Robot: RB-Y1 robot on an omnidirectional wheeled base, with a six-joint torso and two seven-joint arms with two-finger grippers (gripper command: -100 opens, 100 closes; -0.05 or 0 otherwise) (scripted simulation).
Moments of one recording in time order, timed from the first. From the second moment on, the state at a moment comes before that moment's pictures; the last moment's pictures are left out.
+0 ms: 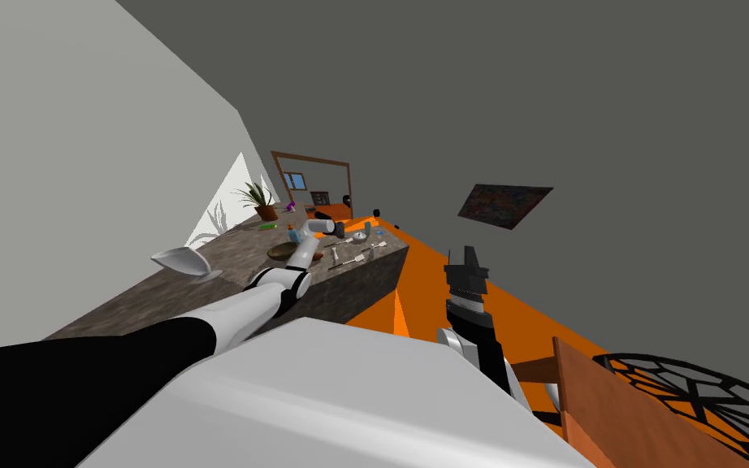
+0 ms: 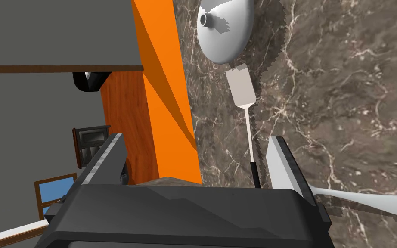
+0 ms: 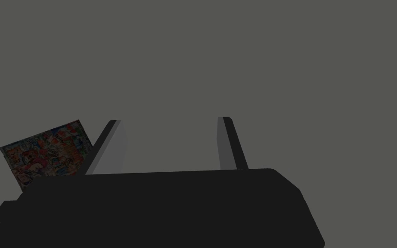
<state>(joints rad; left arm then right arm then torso) -0.75 0.41 0.18 -1.27 0.41 1.08 0.14 0.54 -0.02 0.02 -2.36 0.01 -0.43 -0.05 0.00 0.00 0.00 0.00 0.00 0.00</state>
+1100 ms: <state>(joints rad) -0.80 0.42 0.13 -1.27 0.48 1.19 0.18 0.54 -0.02 0.02 -2.36 0.01 -0.43 -0.05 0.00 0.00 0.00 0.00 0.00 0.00</state>
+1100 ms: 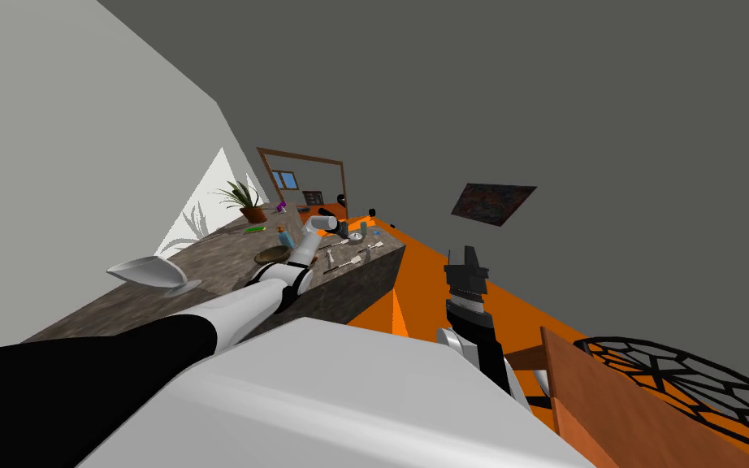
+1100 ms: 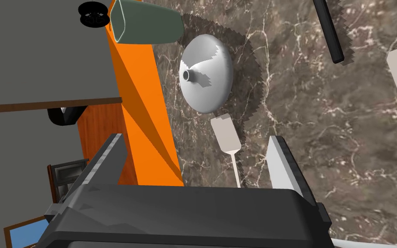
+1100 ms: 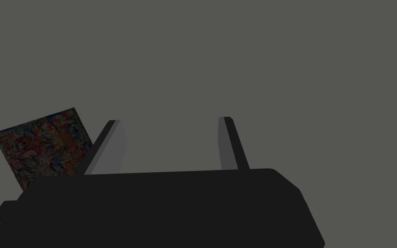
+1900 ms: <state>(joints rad) -0.77 0.47 0.11 -1.26 0.45 1.27 0.23 0.54 -0.02 0.02 -2.36 0.01 -0.43 -0.05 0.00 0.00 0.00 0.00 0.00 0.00</state>
